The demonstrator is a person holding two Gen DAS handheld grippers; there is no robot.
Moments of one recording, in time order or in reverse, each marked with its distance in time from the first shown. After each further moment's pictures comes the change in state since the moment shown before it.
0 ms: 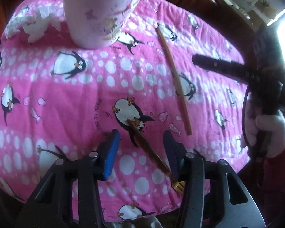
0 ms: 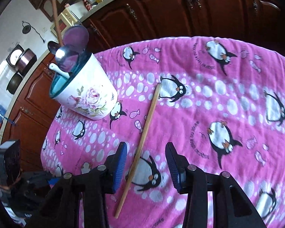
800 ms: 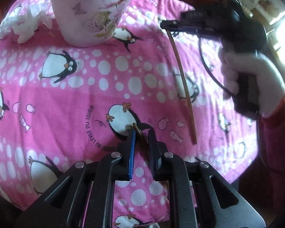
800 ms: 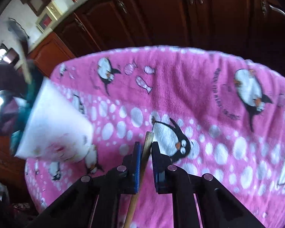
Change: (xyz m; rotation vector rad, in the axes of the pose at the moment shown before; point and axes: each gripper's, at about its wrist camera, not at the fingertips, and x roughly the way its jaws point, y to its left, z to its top) left arm 0.019 -0.001 0.015 0.001 0.017 -0.019; right arm 0.062 -0.001 0.083 0.003 0.036 -0.085
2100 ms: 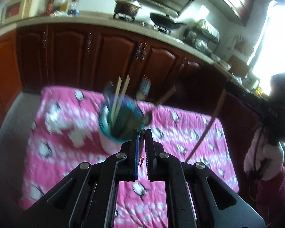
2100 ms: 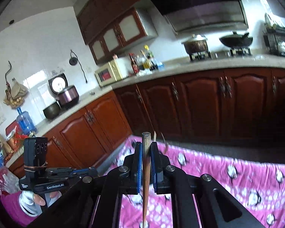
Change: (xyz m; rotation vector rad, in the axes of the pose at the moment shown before) left arm -0.218 0.008 0.055 0.062 -0.540 0.001; right arm -0.267 0.114 -0.018 -0.198 -0.558 0.221
